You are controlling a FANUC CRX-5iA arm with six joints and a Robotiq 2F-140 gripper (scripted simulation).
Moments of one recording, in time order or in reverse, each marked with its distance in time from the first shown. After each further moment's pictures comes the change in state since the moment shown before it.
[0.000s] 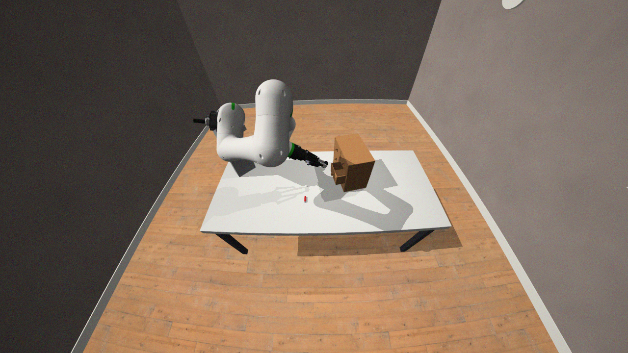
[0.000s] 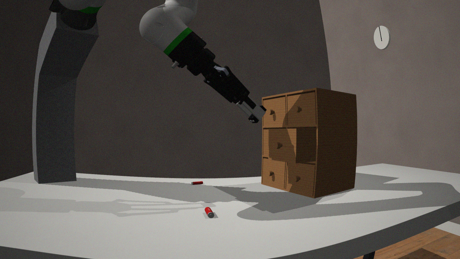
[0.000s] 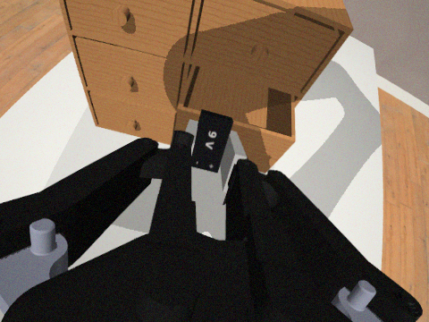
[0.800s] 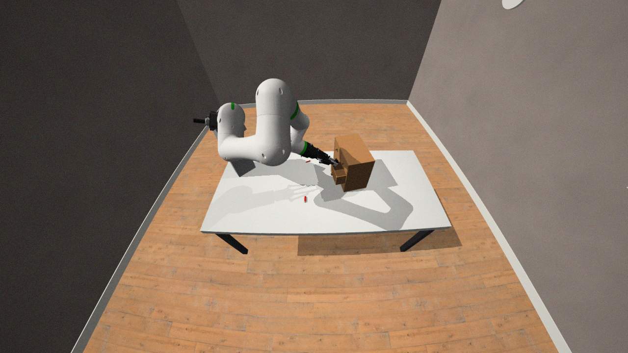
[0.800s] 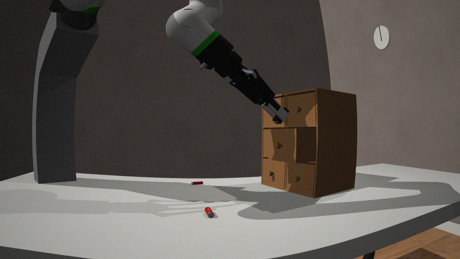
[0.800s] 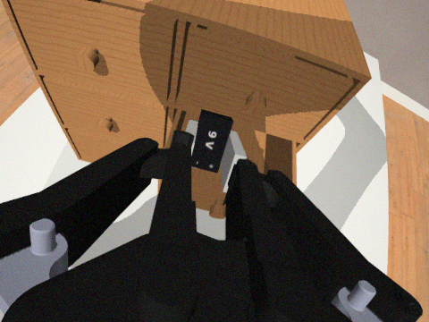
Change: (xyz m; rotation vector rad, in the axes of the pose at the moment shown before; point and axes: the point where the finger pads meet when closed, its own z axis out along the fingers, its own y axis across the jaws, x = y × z) arm 0.048 0.000 0.059 0.000 -0.001 0.000
